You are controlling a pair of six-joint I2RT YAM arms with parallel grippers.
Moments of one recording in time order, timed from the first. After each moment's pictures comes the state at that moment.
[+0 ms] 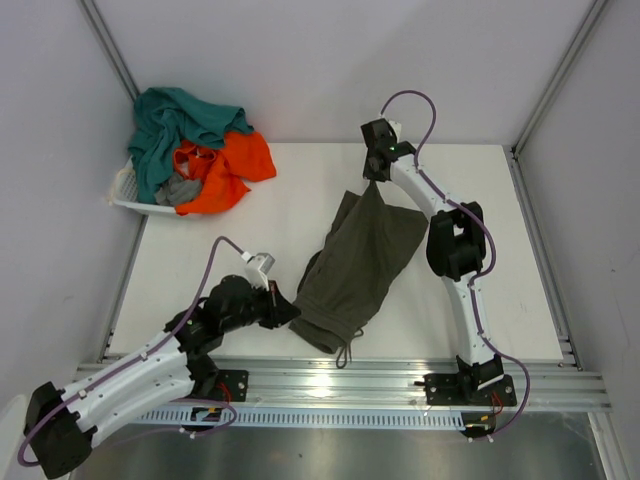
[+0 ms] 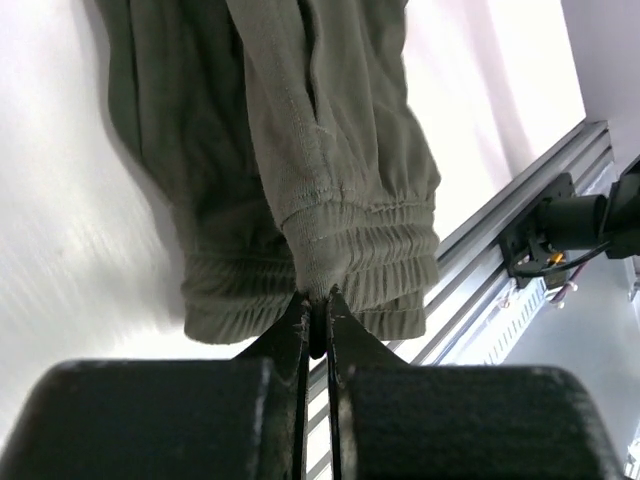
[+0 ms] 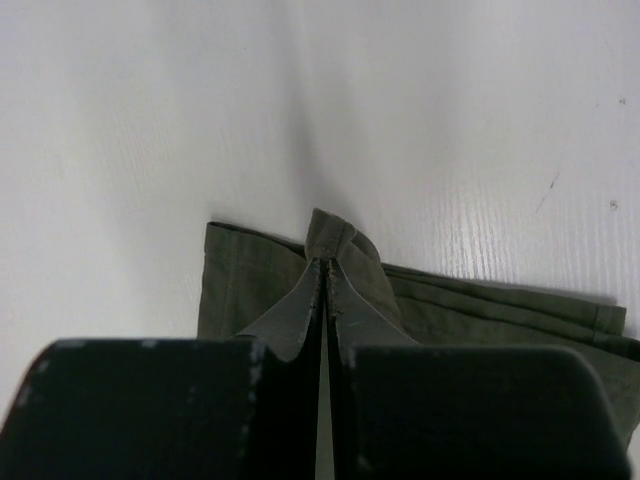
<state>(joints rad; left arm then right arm) -0.77 0.67 0.35 -0.20 0.15 -0.69 0.41 2.37 2.20 -0.68 0.30 0.47</state>
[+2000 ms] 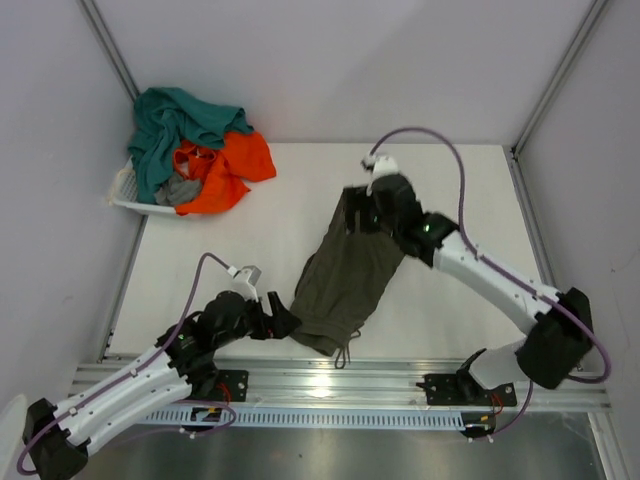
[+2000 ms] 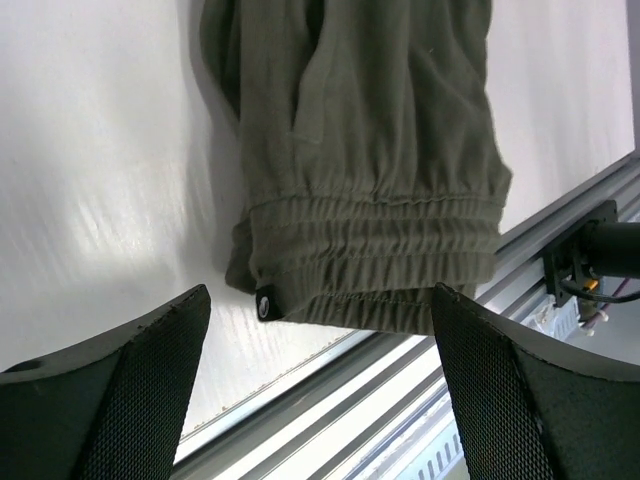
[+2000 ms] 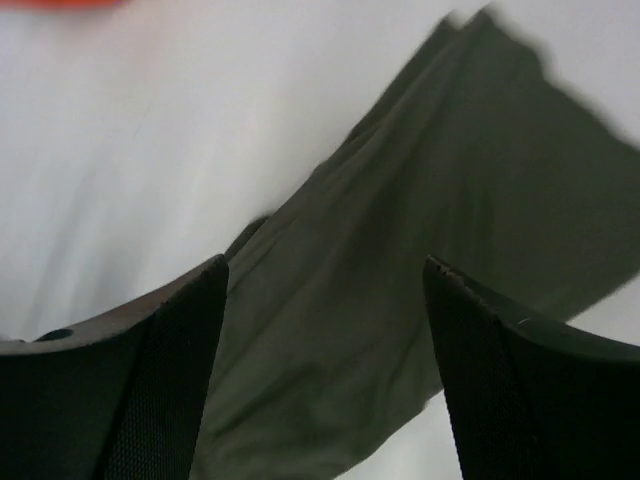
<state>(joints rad) -0.82 0.47 0.25 -0.35 0.00 -0.80 0.64 1.48 1.32 -0.35 0.17 0.32</state>
